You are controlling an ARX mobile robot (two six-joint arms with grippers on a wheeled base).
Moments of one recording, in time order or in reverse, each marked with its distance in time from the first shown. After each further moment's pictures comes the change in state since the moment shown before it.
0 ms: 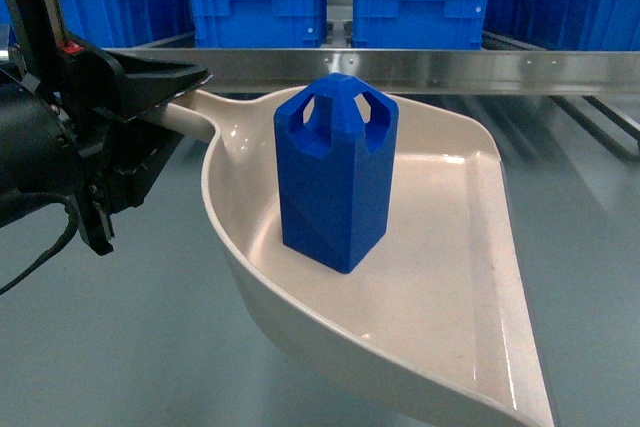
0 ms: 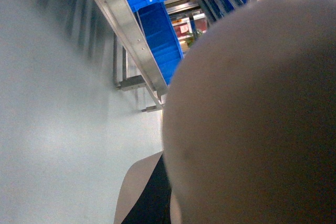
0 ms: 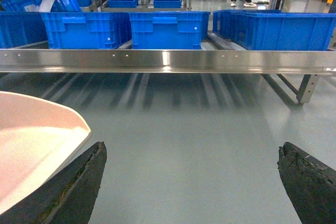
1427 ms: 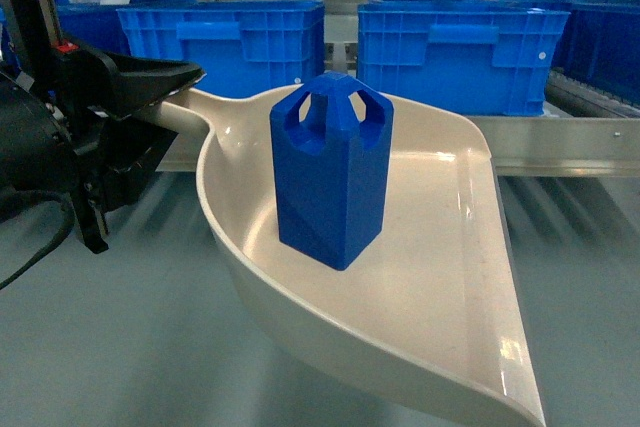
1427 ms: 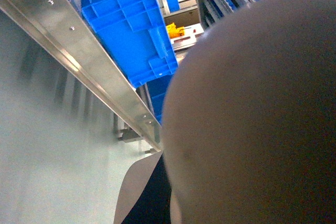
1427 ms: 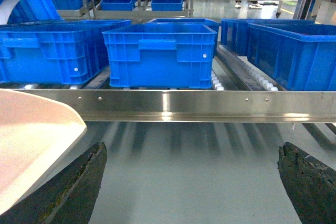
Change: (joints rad) left arm 0.003 0.000 0.000 0.000 -0.004 0.000; right arm 0.000 0.001 0.000 0.000 0.000 0.000
